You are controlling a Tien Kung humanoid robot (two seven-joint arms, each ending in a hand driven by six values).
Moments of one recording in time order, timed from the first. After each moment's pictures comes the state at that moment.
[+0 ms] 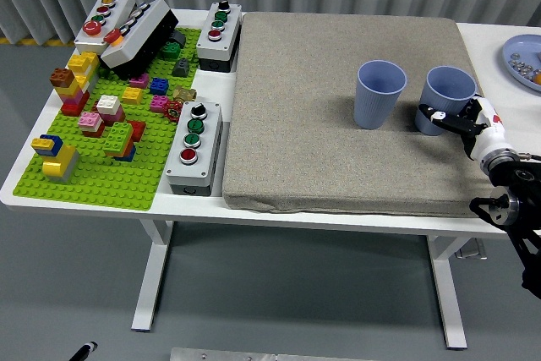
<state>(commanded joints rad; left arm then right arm) -0.12 0.11 -1.06 -0.18 0.97 -0.16 0.10 0.61 -0.18 1.02 0.79 -0.78 -0.18 0.07</state>
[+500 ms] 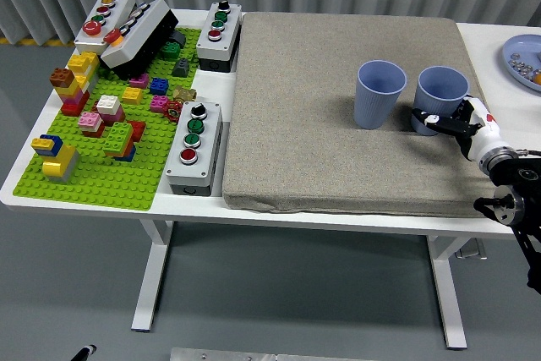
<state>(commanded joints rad) -0.11 0.11 -1.07 -0.18 0.97 -0.16 0.10 0.60 -0.19 1.05 0.82 -0.85 -0.11 -0.01</state>
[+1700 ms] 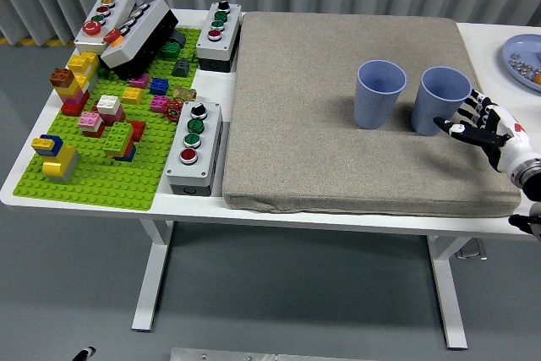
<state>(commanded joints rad) -0.10 0.10 -1.11 -0.18 0.99 -0.16 0.10 0.41 -0.34 1.14 1.10 -0.93 -0.09 -0.07</state>
